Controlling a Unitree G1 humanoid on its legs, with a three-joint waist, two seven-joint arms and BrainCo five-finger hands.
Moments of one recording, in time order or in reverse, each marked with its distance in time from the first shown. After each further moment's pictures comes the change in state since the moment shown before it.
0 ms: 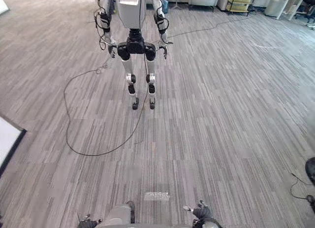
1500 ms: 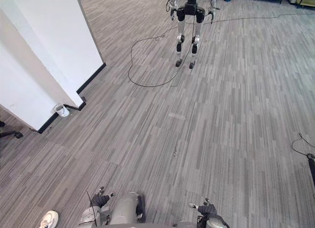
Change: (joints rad) left arm -0.093 -0.069 -0.016 -0.090 -0.014 -0.018 -0.001; right arm -0.043 -0.046 -0.037 0.026 0.001 0.023 -0.026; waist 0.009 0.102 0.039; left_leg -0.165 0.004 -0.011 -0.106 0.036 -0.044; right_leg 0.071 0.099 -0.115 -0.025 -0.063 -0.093
